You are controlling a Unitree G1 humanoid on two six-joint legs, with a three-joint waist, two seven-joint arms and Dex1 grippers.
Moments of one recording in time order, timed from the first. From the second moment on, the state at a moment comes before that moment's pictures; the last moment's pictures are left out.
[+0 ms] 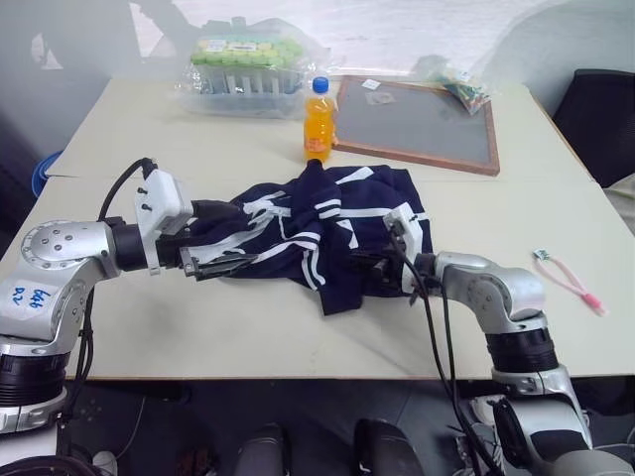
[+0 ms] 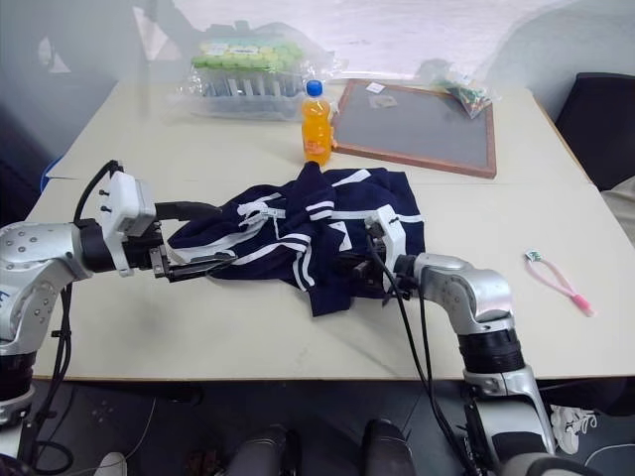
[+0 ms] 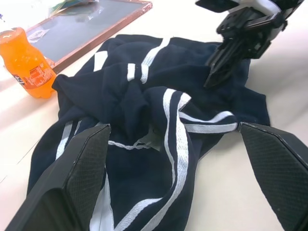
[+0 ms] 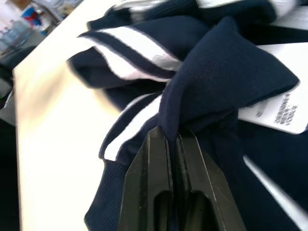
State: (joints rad) left arm -0.45 0.87 0.15 -0.23 -0.50 0.50 -0.98; right arm -0.55 -0.48 0.02 -0.12 0.60 1.01 0.85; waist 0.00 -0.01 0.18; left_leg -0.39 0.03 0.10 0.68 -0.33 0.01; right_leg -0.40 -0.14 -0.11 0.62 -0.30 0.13
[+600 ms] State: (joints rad) left arm -0.47 0.85 0.11 -0.22 -0.49 0.48 -1.00; right arm -0.35 -0.70 0.14 -0.29 0.41 0.74 0.92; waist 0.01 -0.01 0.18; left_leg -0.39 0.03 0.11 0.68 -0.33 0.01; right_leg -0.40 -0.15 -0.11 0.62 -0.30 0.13
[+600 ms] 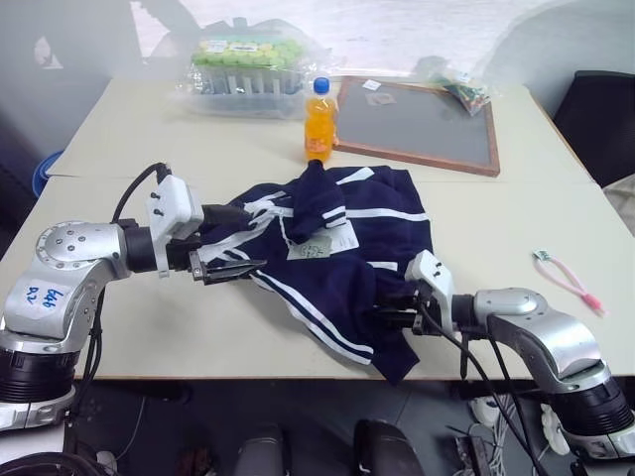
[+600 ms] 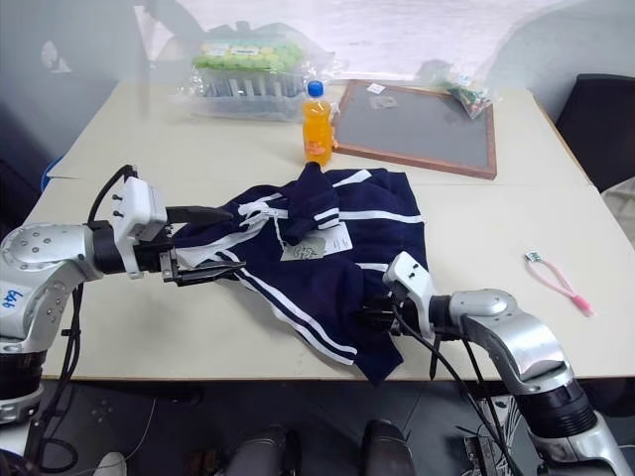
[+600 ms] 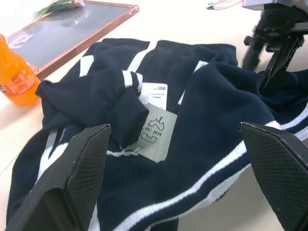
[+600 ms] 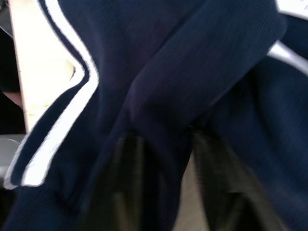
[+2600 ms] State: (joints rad) left arm -0.06 1.08 -0.02 -0.18 -0.16 -0.02 -1.27; right arm -0.21 -1.05 0.11 -0.25 0.34 0.22 1.46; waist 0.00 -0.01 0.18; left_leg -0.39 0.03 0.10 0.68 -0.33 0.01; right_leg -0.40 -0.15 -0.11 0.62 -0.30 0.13
